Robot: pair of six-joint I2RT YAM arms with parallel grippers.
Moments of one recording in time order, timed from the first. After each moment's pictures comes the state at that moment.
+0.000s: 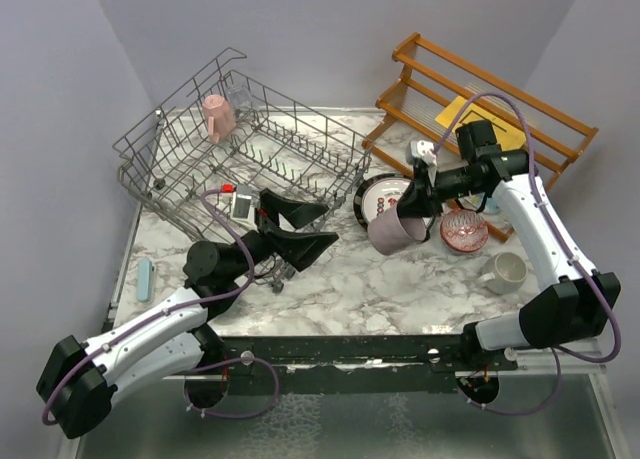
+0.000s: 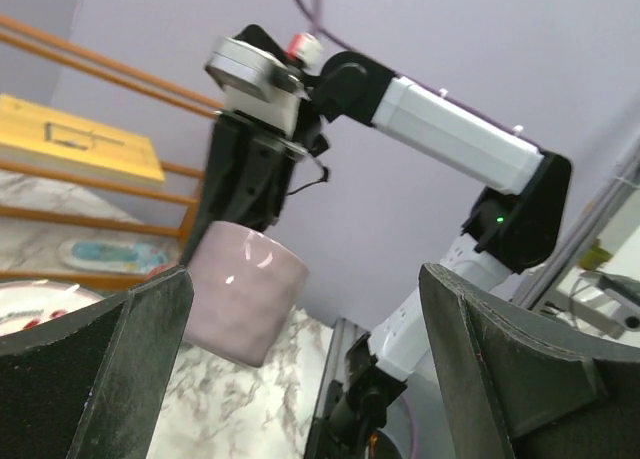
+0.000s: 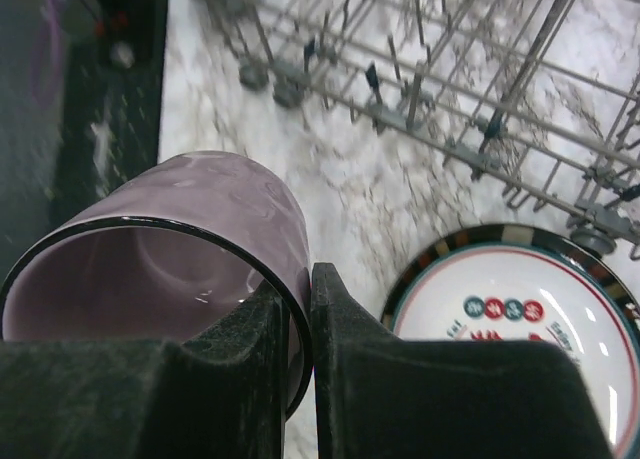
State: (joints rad) left arm -0.77 0.81 0.45 0.85 0.31 -0.73; right arm 0.19 1.41 1.38 -1.17 -1.06 -1.13
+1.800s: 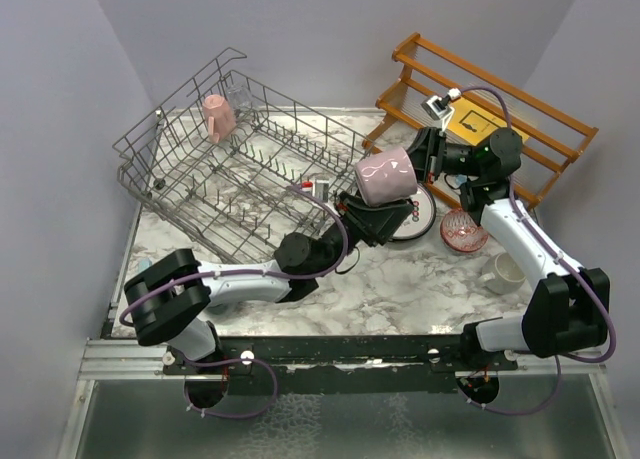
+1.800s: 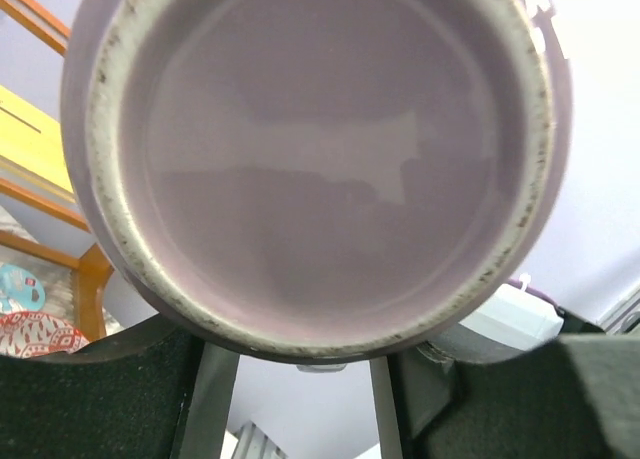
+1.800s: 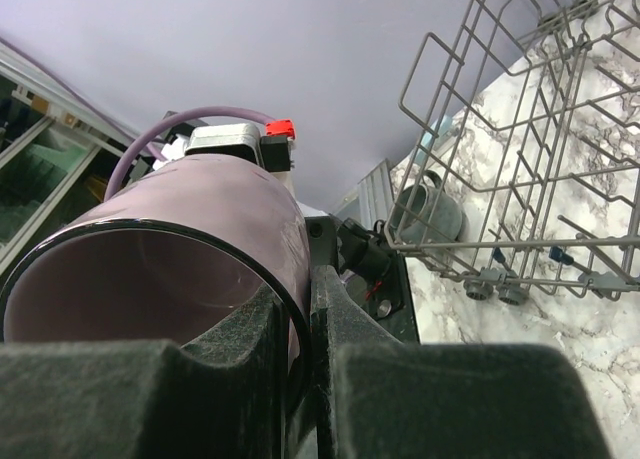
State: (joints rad) left arm -1.12 1.52 0.76 1.30 -0.17 -0.88; right arm 0.19 1.36 1.01 0.74 -1.29 1.23
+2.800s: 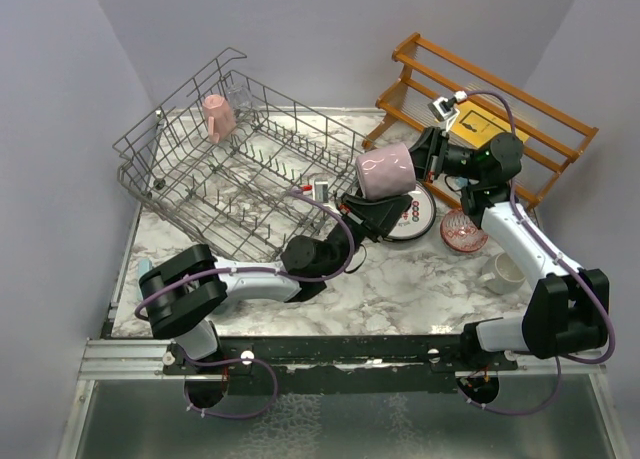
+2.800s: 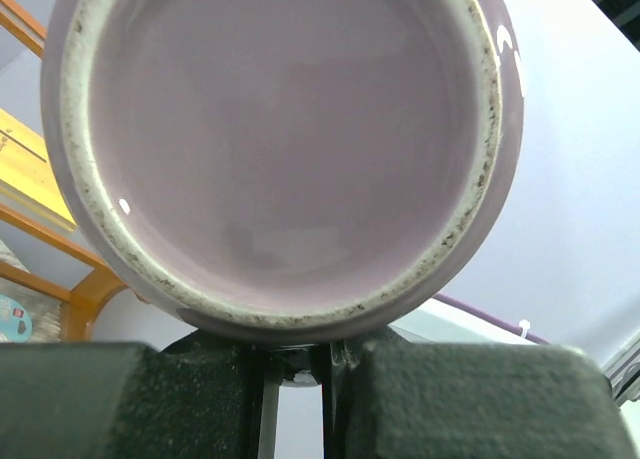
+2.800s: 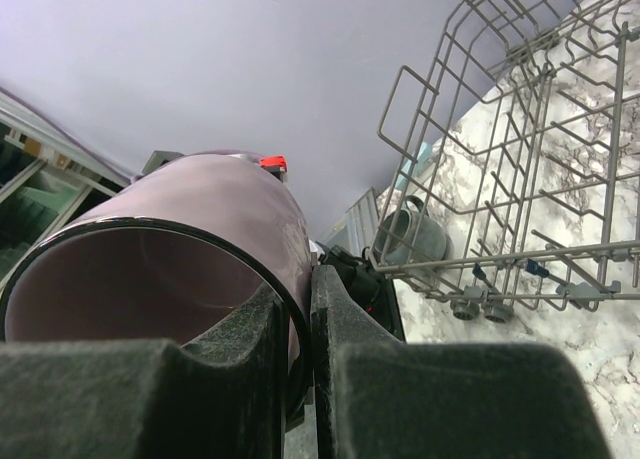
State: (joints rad) left arm -1.13 1.61 0.80 1.42 -0.28 -0.89; right arm 0.17 1.35 0.97 0.76 -1.23 1.24
